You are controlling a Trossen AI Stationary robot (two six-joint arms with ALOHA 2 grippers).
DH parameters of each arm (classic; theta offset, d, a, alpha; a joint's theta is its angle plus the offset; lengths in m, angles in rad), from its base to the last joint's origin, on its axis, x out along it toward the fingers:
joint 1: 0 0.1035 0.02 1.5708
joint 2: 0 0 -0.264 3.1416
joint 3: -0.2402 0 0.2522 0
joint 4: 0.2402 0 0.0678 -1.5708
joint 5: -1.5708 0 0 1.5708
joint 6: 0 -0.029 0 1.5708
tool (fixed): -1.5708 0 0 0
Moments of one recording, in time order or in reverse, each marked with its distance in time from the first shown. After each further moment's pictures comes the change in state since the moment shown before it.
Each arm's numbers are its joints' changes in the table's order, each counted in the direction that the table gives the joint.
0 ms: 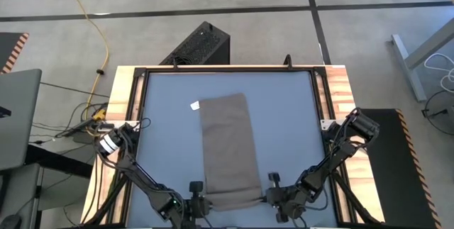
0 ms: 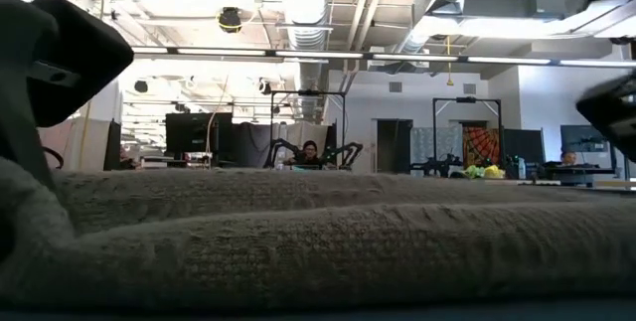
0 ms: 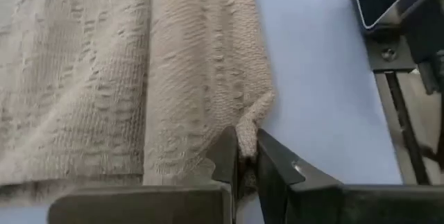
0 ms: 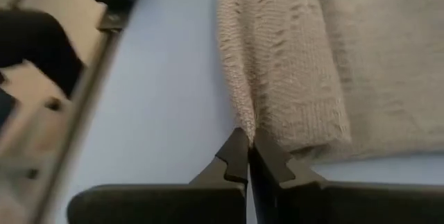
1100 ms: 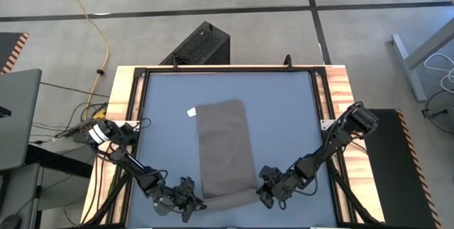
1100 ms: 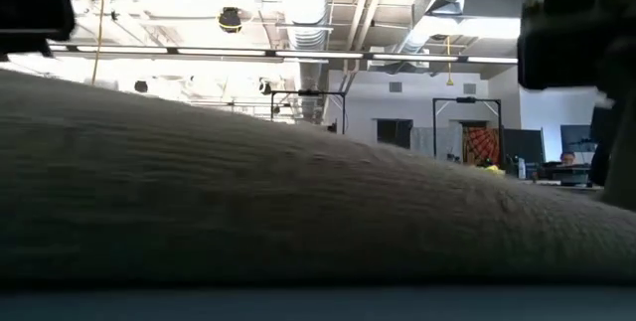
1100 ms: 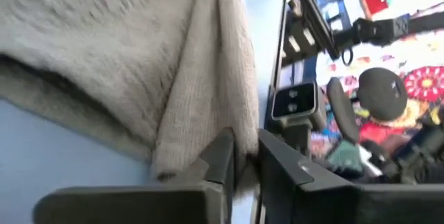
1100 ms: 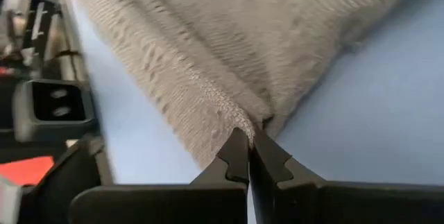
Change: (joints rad) left arm -0.033 0.132 0.499 -0.847 0.028 0.657; right arm -0.160 0.062 0.055 0.045 -0.185 -0.637
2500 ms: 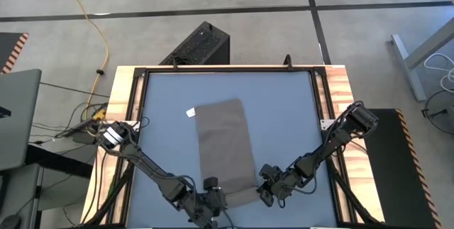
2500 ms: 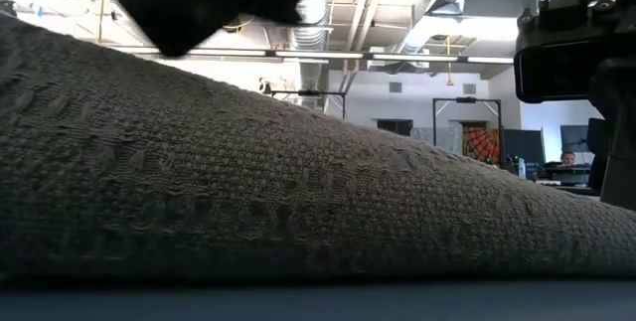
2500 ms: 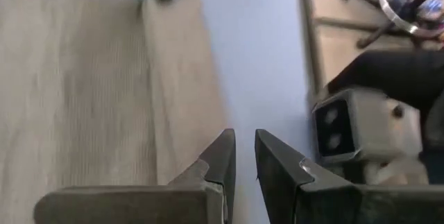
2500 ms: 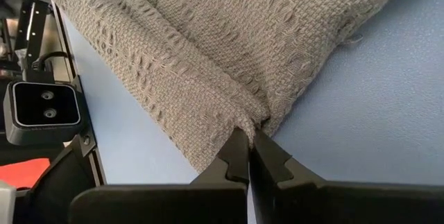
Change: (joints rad) left arm 0.185 -0.095 -0.623 0.747 0.128 -0.708; right arm -0.032 -0.001 0.010 0.009 0.001 0.000
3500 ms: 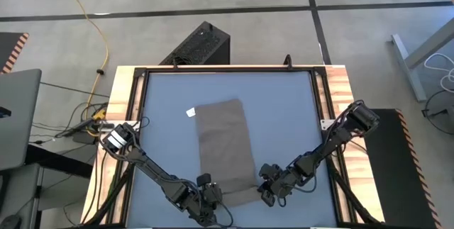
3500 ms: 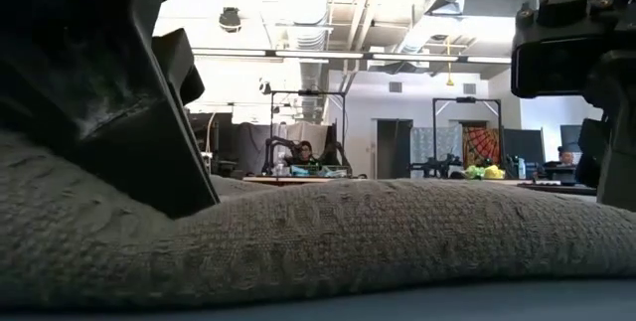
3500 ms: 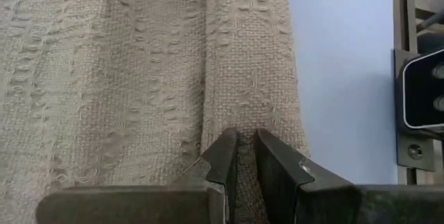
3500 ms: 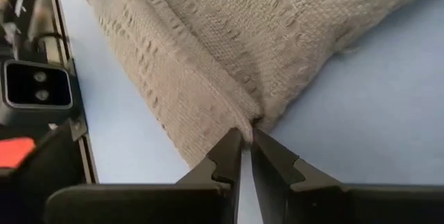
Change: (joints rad) left arm -0.005 -0.059 0.020 0.219 -0.001 0.201; right arm -0.002 0.035 0.002 0.000 -0.045 0.089
